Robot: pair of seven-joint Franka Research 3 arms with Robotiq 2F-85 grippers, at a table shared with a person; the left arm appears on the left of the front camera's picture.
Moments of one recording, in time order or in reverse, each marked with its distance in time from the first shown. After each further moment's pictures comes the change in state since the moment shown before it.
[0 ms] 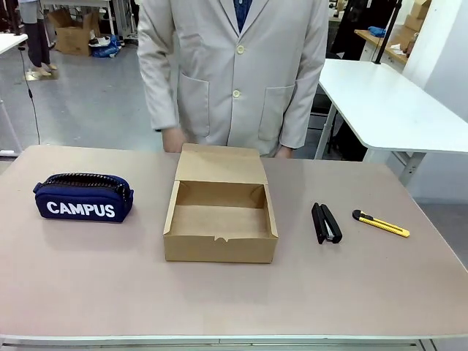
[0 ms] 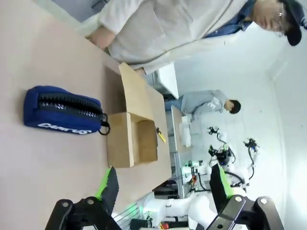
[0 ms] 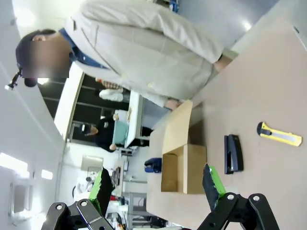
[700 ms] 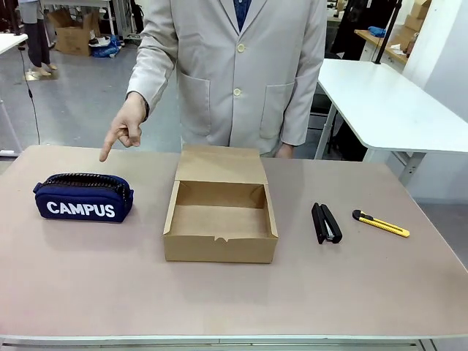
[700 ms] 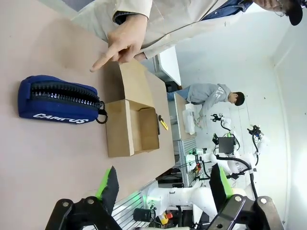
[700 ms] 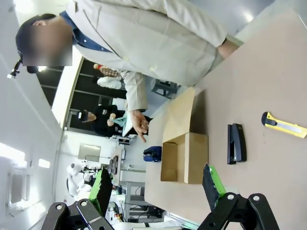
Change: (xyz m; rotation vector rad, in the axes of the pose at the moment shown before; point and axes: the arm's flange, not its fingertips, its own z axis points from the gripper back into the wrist) left arm -0.007 -0.012 -0.006 0.015 0.062 -0.029; right arm -0.007 0.009 -0.003 -0.007 0.048 0.017
